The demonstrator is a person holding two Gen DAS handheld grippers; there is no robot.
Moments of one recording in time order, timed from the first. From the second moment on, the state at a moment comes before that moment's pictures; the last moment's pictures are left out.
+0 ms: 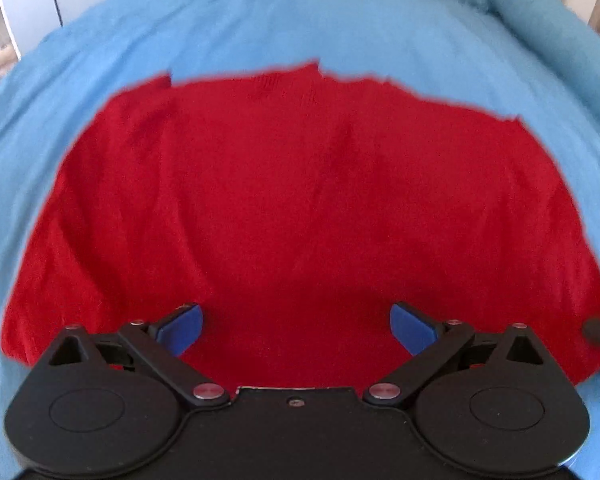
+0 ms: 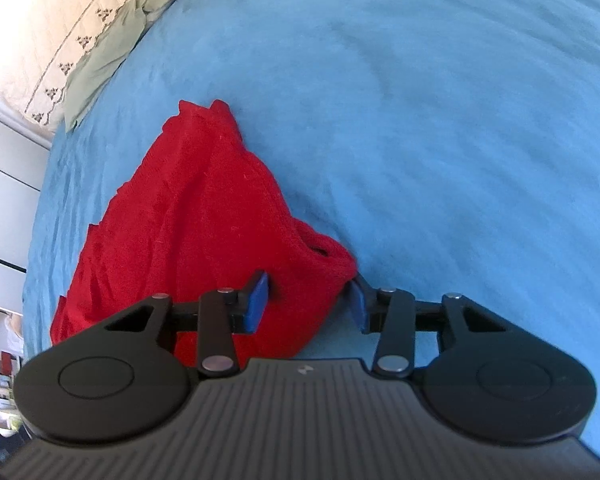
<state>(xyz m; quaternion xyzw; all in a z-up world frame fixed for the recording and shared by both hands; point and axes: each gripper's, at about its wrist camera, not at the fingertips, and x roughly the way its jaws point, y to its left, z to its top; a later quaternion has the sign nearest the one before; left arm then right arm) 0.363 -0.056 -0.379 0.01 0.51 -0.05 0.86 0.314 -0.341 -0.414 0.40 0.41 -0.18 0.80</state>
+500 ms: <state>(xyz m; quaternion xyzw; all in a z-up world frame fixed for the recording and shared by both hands) 0.398 -0.059 -0.379 -0.01 0.50 -0.04 0.86 0.321 -0.332 -0.411 0.37 0.40 -0.19 0.81</state>
